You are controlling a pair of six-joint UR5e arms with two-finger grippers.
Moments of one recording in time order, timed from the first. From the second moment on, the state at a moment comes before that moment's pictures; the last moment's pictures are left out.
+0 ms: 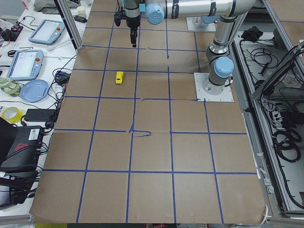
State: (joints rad) left arm -1.50 -1.69 -1.51 -1.53 1.57 0.05; right arm 1.62 -1.53 1.51 -1.63 -1.59 -0.05
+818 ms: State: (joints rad) left arm -1.53 -1.69 -1.51 -1.55 1.56 0.03; right arm 1.62 -1.53 1.51 -1.63 -1.59 -0.05
